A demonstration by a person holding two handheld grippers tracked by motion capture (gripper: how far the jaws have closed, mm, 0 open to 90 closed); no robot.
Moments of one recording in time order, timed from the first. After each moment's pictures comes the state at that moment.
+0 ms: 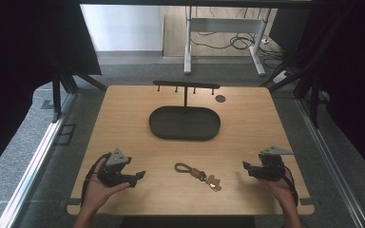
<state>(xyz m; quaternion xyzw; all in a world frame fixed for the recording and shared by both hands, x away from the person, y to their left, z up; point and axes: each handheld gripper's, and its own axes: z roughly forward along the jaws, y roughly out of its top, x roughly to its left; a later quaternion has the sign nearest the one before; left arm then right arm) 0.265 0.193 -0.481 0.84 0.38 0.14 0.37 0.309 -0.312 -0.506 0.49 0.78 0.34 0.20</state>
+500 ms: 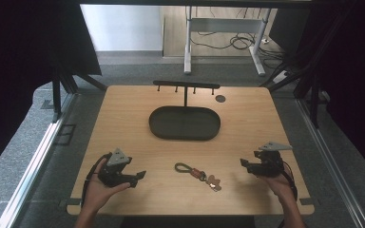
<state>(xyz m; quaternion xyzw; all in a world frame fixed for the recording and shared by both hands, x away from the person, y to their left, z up) 0.264 0.191 -0.478 0.83 0.38 0.14 0.37 0.315 -0.303 -0.489 0.46 0.79 0.36 0.18</state>
